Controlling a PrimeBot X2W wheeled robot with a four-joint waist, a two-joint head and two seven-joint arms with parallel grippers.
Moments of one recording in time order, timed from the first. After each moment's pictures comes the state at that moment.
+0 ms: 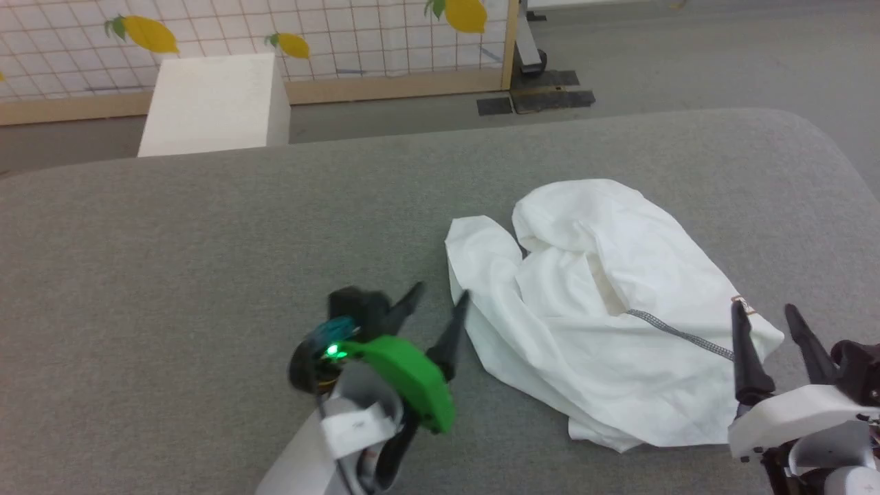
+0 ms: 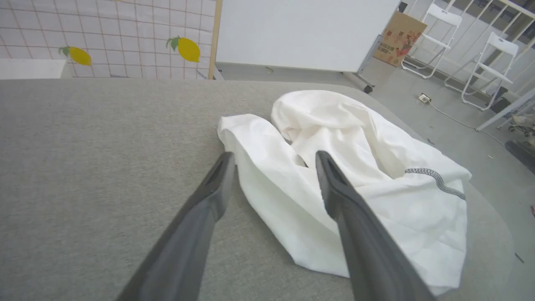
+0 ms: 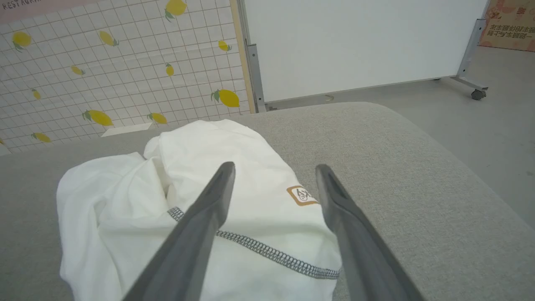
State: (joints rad) left arm -0.30 0.05 -0.44 0.33 -0.48 -0.06 -0.05; right arm 0.00 -0.05 -0.19 0.04 0.15 0.13 0.00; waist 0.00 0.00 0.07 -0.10
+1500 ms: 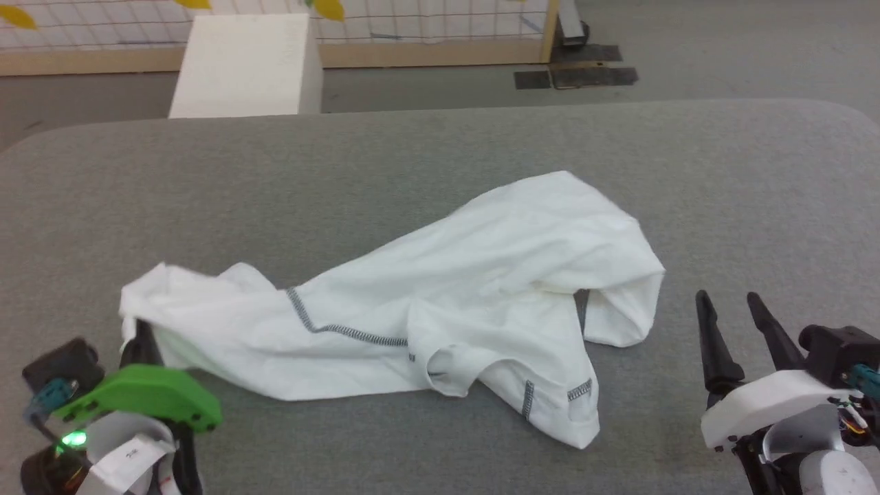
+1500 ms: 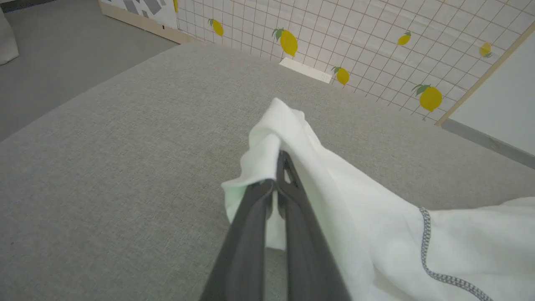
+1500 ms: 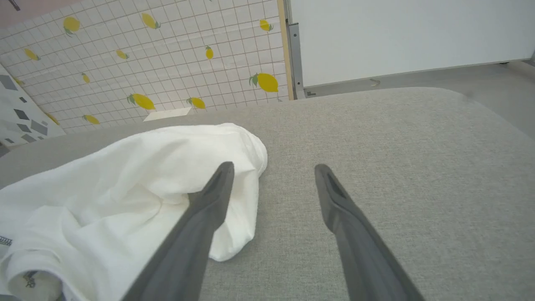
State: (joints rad) left arm -0.10 0.40 -0.21 0.08 -0.74 0.45 -0.11; right arm -0.04 -0.05 -0.11 0.07 0.21 0.13 0.01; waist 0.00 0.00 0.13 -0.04
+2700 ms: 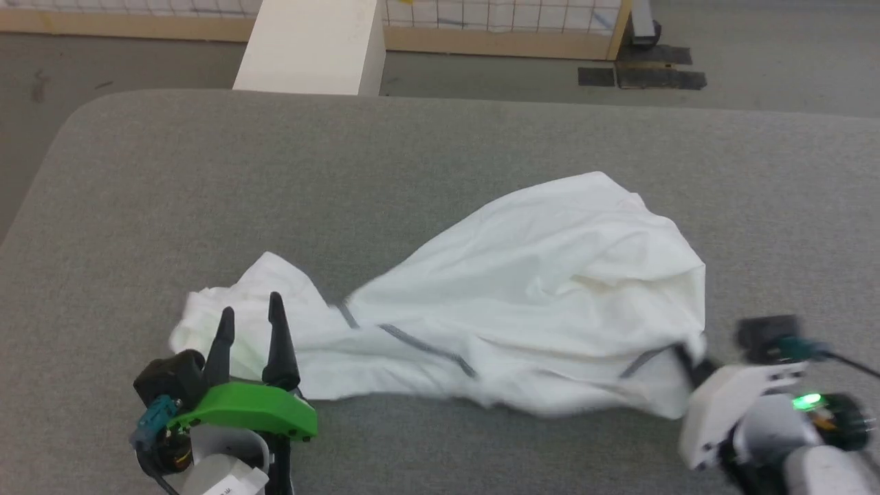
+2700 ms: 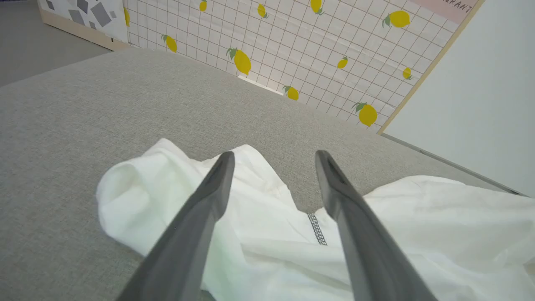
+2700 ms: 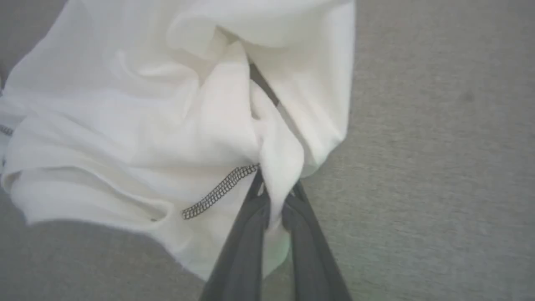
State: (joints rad) left arm -0.10 0.12 -0.14 0.19 -0.52 0.11 -0.26; right arm -0.04 -0.05 -0.05 0.07 0.14 0.13 0.45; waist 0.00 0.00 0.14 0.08
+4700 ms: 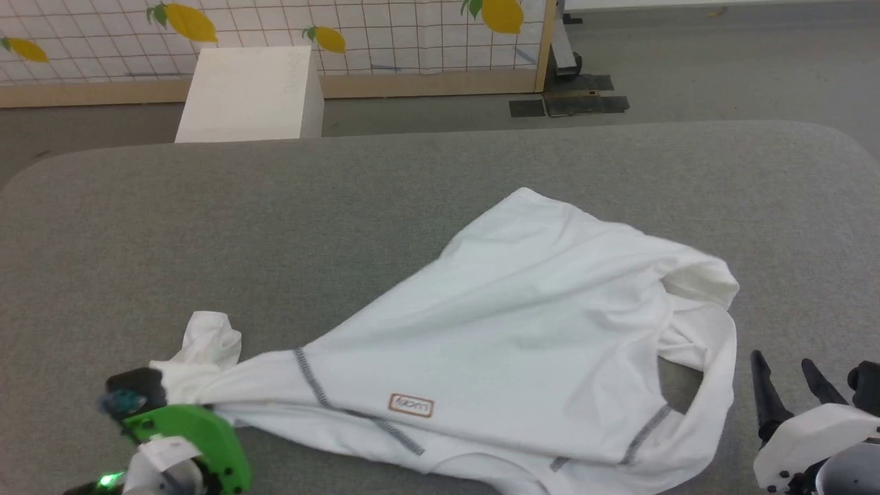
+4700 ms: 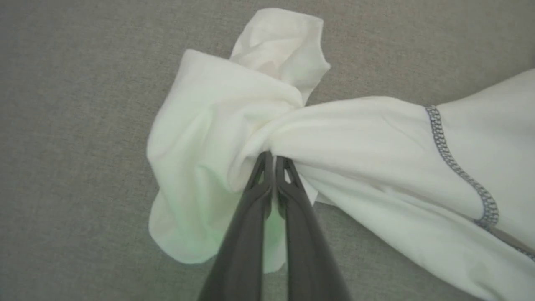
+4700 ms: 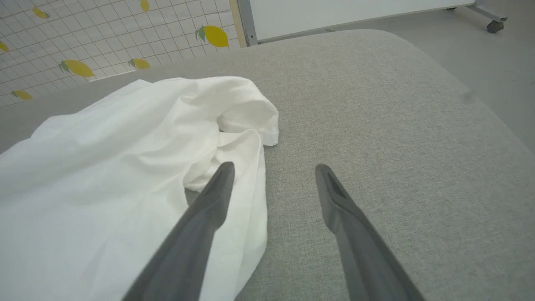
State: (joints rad) left arm -0.02 0.29 -0.12 0.16 -0.47 0.26 0.34; right arm 0.06 -0.05 -0.27 0.04 0.18 0.13 0.21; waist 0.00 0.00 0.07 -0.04
